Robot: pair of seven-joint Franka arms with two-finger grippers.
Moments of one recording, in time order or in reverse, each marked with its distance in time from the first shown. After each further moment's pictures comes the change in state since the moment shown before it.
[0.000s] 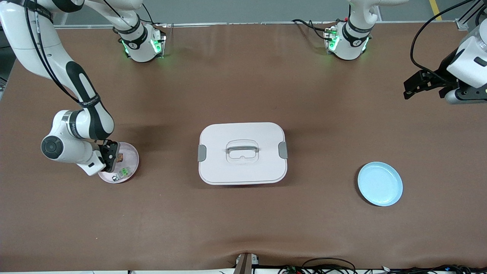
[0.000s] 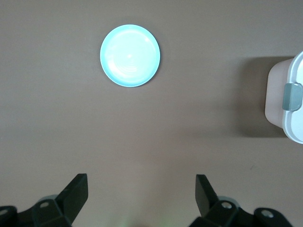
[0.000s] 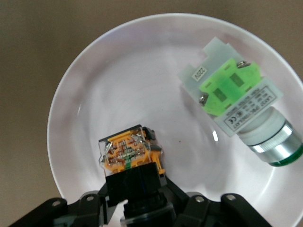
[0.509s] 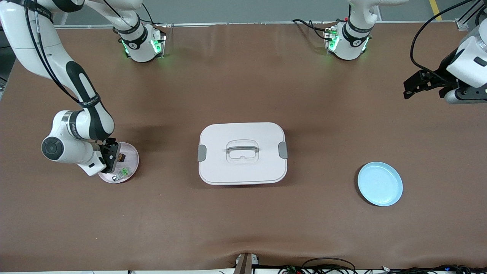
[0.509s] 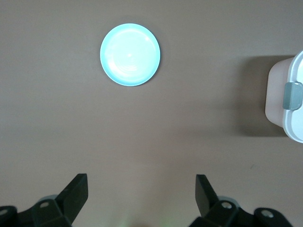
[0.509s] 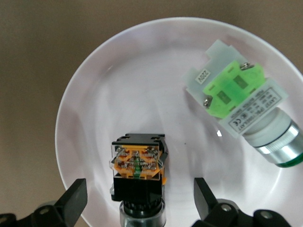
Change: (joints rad) left arm 0.001 0.000 0.000 0.000 0.000 -0.006 0.000; right arm 0.000 0.000 0.007 0.016 0.000 -0.049 0.034
